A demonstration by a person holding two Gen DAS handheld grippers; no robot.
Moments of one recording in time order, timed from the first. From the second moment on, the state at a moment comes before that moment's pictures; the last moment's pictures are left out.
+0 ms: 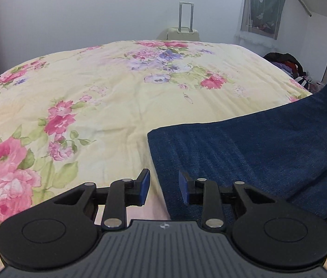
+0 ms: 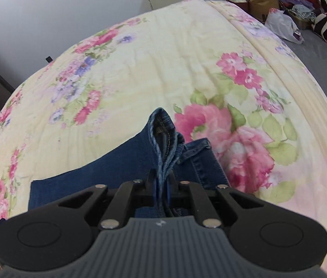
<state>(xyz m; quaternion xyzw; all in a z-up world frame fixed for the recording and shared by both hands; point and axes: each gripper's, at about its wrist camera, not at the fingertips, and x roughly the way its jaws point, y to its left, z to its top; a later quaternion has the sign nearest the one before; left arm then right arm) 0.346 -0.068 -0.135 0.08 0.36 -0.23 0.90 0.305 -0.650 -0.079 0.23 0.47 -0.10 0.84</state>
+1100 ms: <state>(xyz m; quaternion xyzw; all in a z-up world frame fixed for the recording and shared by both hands) 0.309 -0.068 -0.123 0.04 0.38 -0.20 0.91 0.143 -0.674 -0.206 0.57 0.30 -0.14 0.75</state>
